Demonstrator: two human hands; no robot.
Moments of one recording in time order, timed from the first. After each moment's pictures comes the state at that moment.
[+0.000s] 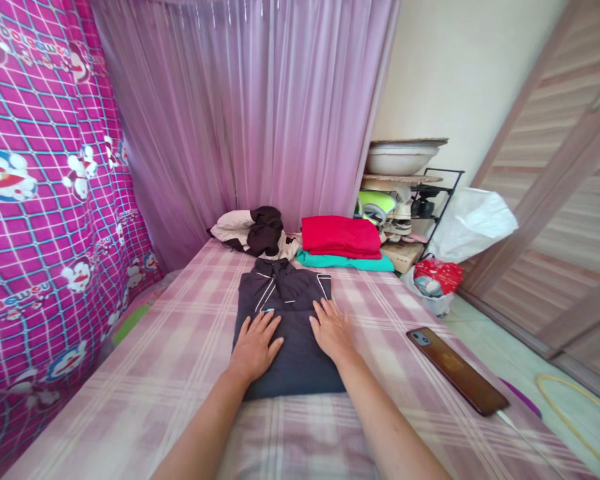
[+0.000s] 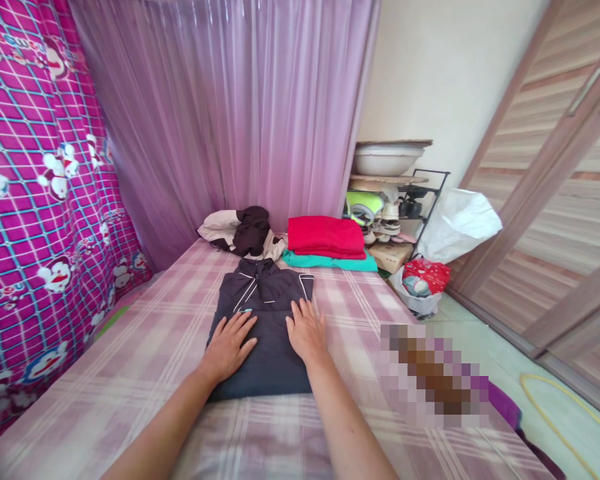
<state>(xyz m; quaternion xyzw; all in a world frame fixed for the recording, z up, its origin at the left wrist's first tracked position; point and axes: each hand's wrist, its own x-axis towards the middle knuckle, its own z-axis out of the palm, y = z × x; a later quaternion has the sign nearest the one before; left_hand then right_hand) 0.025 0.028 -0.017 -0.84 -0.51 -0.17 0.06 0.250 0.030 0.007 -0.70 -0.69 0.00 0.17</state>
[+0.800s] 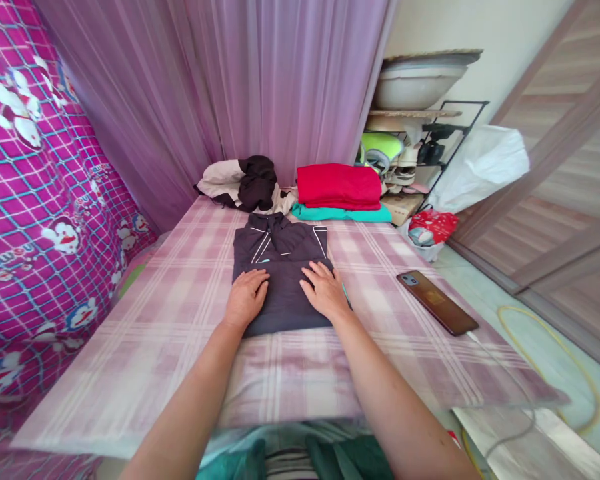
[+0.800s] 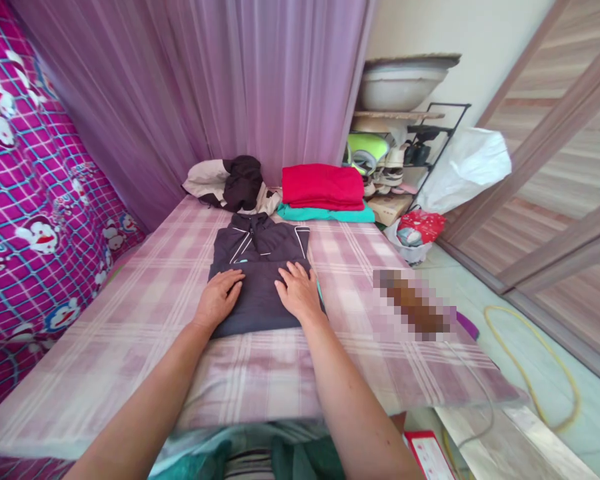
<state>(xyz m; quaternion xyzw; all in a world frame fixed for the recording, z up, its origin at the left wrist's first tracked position) 0.019 0.020 -0.001 -0.81 -0.50 -0.30 -0.03 0.245 -0.005 0.007 -0.65 -0.73 0.03 0.18</state>
